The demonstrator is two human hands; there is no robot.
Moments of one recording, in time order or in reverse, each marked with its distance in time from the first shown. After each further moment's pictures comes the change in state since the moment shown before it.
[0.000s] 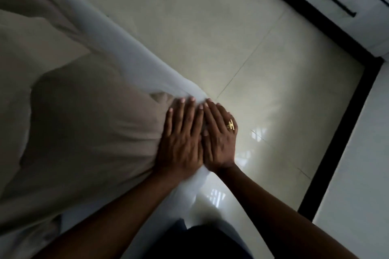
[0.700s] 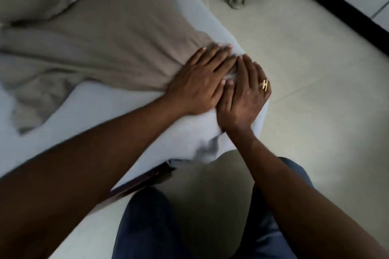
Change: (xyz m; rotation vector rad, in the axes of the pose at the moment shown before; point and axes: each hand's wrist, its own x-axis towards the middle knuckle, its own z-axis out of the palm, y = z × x) left_hand 0.002 -0.014 0.026 0.302 0.140 -0.004; right_hand -0.005 0.026 0.042 0.175 0.253 -0.133
